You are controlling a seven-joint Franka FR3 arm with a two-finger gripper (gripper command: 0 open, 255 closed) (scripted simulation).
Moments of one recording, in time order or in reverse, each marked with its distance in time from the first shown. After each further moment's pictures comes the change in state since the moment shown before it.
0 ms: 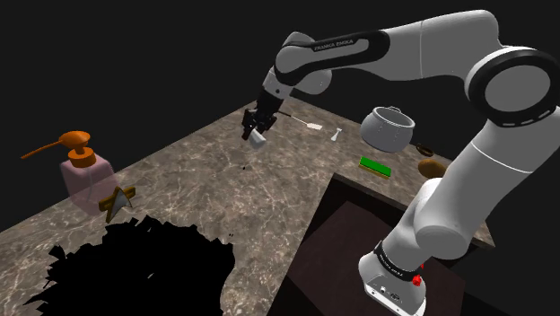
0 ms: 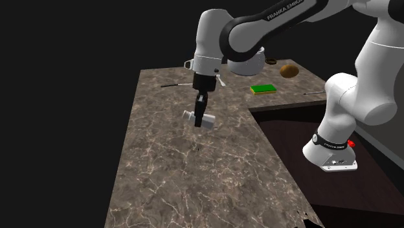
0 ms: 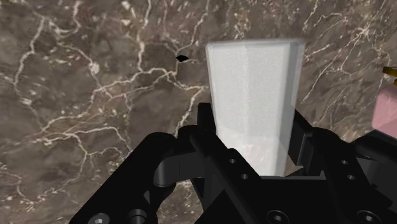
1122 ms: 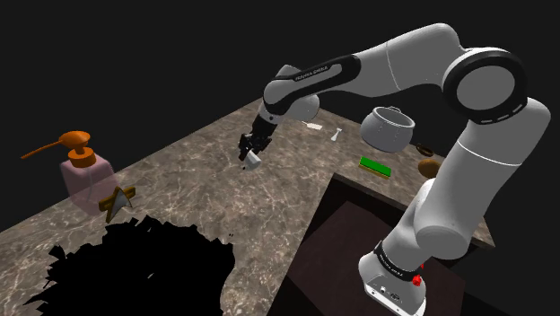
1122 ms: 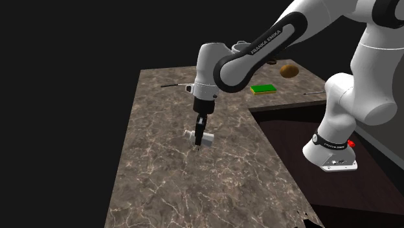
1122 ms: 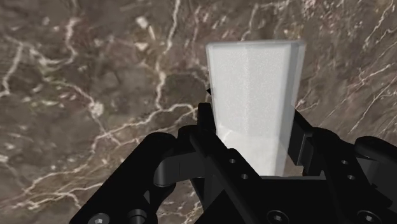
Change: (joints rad) arm 0.007 0.117 0.014 -0.090 0.084 0.194 -0.103
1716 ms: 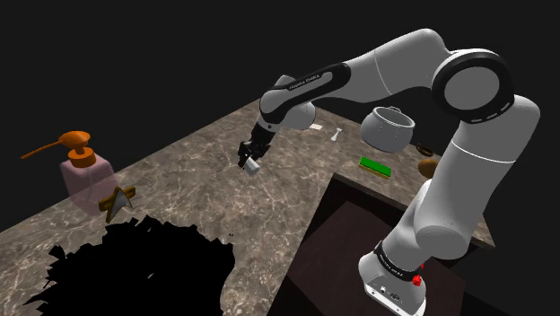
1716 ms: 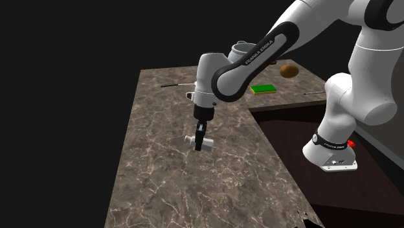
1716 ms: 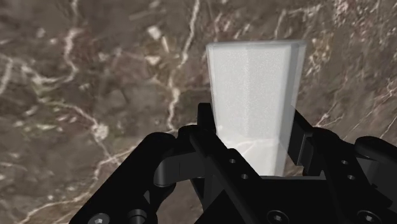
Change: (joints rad) arm -0.002 0.053 0.008 -0.017 0.039 0.063 -0.046
